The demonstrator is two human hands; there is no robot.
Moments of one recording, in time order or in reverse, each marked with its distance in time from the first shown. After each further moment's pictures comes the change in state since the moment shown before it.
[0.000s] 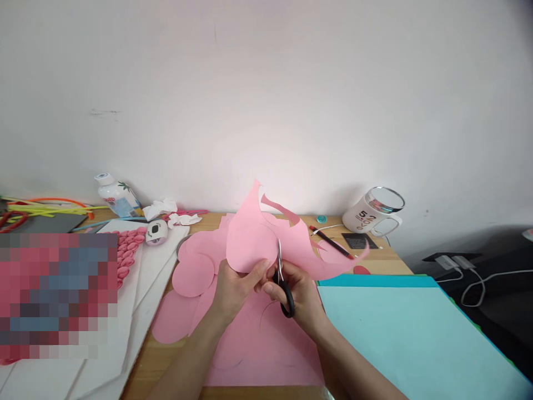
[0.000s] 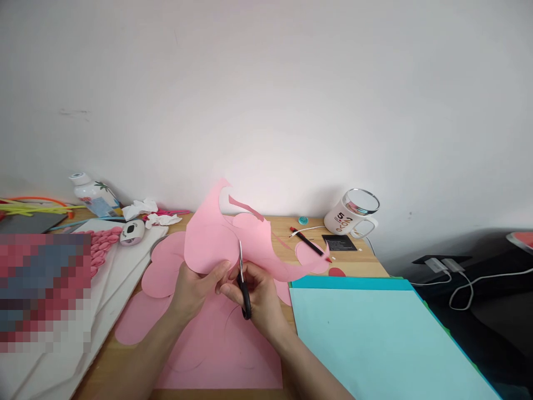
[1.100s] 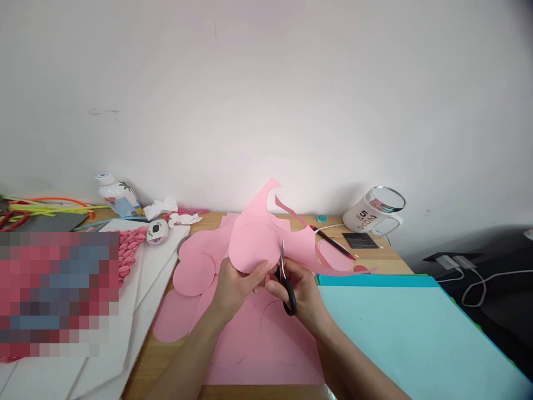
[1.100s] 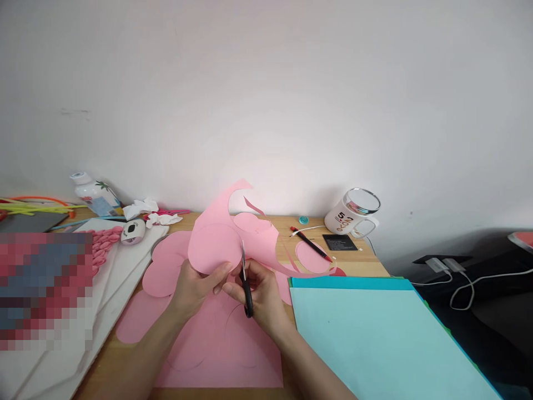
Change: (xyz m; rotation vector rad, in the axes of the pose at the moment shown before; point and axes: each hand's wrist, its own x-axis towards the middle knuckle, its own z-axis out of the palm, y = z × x) left_hand -0.001 0.007 0.000 0.017 -0.028 -0.057; right_hand 0.000 0.004 -0.005 -0.074 0.070 -0.002
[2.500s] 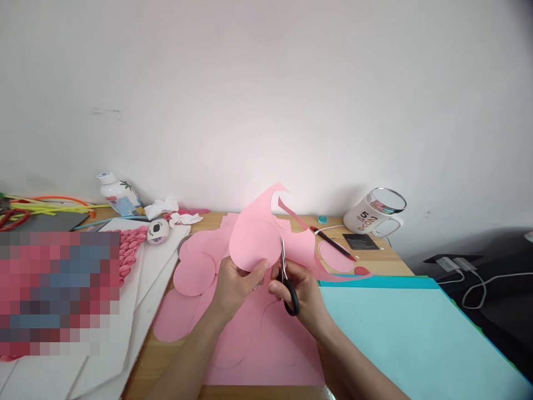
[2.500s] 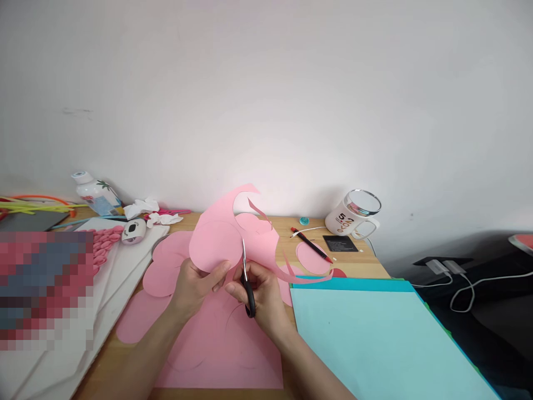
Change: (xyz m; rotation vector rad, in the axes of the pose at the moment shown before) left_hand 0.002 -0.006 -0.001 0.017 0.047 0.030; right_hand -0.001 -0.001 0.000 -0.052 -0.010 0.054
